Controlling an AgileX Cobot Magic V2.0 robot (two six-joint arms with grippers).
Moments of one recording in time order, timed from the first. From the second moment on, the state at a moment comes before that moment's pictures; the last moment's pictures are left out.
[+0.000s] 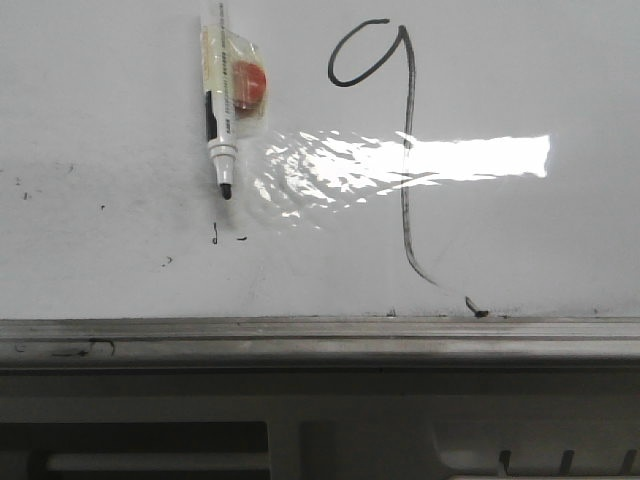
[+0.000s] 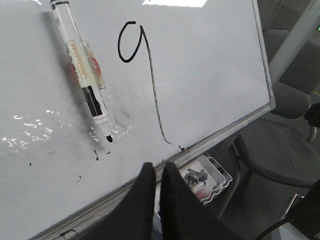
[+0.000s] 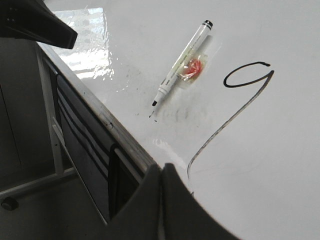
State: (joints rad) left arm -1.43 0.61 -0.42 -1.84 -0.50 1.41; right arm 0.79 0.21 -0.30 0.23 0.33 -0.40
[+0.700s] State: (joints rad) left arm -1.28 0.56 -0.32 -1.31 -0.59 1.41; right arm 0.78 0.21 -0.30 0.23 0.33 -0.40
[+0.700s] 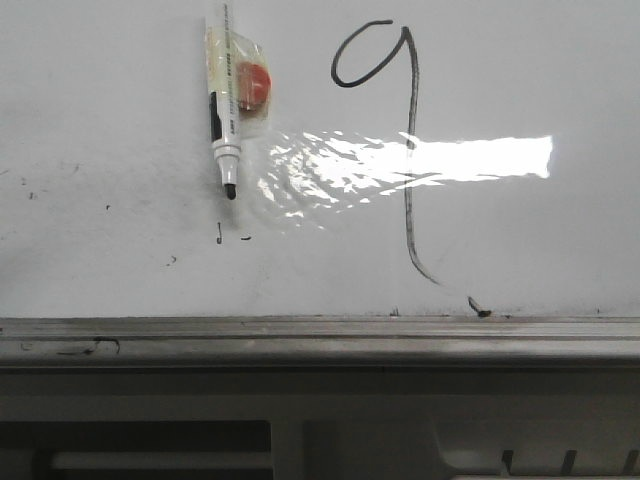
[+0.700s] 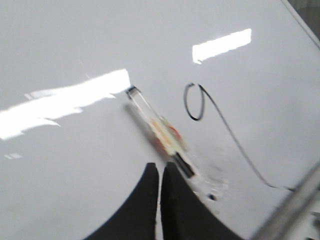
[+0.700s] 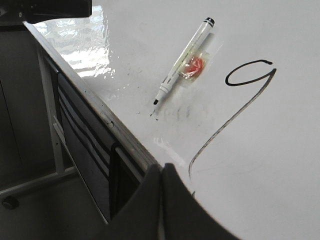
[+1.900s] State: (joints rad) left arm -0.14 0.00 0.00 -0.06 0.33 0.01; right arm 0.78 0.21 -0.30 0.23 0.33 -0.40
